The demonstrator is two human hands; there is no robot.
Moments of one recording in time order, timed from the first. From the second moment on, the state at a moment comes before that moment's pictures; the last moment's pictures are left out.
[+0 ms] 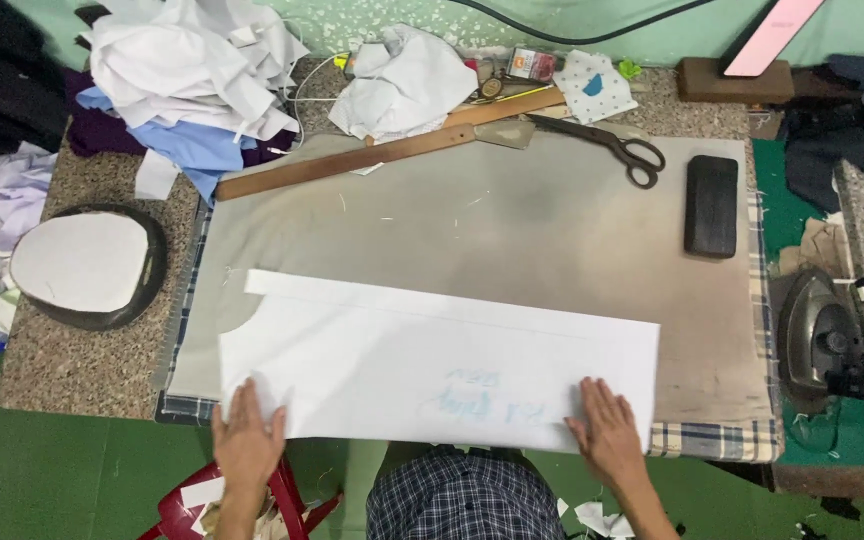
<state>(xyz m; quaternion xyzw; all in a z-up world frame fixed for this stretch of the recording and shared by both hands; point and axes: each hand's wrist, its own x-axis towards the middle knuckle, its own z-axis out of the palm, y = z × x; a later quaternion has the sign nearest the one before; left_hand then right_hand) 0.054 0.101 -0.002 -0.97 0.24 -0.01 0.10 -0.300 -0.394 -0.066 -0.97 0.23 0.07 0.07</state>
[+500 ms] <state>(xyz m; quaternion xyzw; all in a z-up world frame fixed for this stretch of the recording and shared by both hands) 0.016 -0.009 -0.026 -0.92 0.39 0.03 -0.03 -0.270 -0.355 -0.049 -0.98 0.19 -0.08 0.06</state>
